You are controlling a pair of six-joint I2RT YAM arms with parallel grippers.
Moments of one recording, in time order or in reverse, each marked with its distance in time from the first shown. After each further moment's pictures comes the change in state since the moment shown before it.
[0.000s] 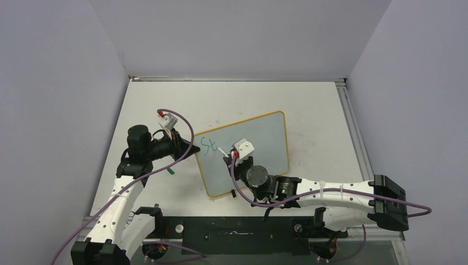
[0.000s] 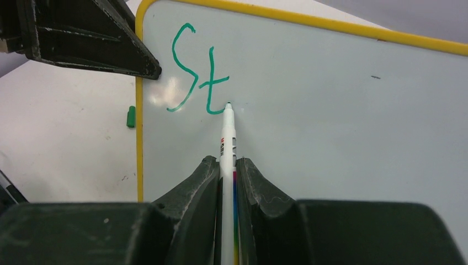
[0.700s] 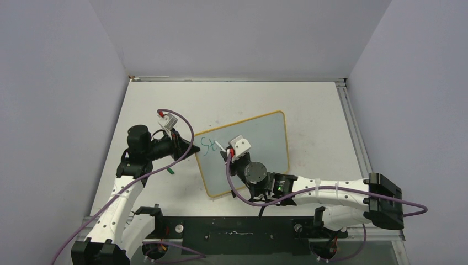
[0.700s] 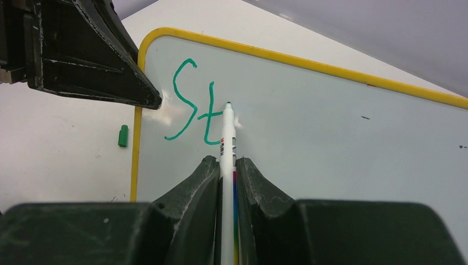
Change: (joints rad) left arm 0.000 0.000 0.000 0.000 0.003 0.000; right arm -0.019 0.037 0.037 0.087 -0.001 -0.110
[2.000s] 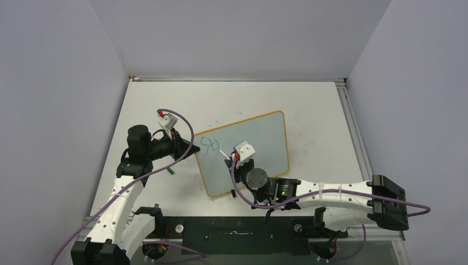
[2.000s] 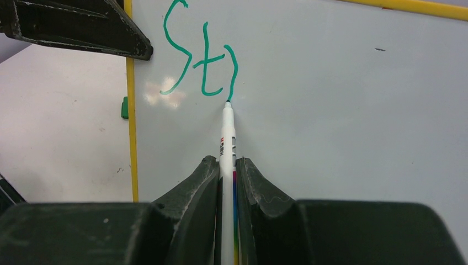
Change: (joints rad) left arm 0.000 0.000 0.000 0.000 -0.006 0.000; right arm 0.027 -0.042 -0.072 -0.078 0.024 0.127
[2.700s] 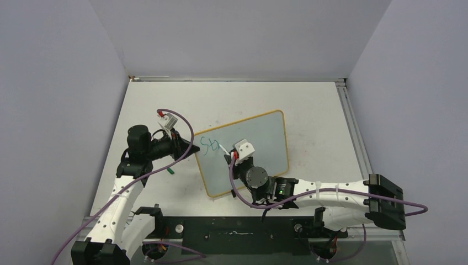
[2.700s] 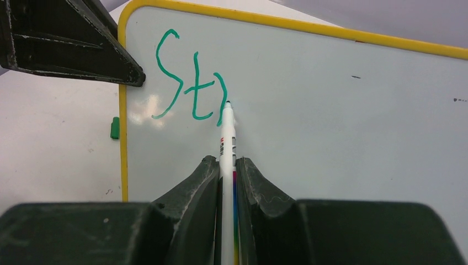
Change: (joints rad) left arm 0.000 0.000 0.000 0.000 -0.007 0.001; right arm -0.010 0.026 0.010 0.085 0.041 -0.066
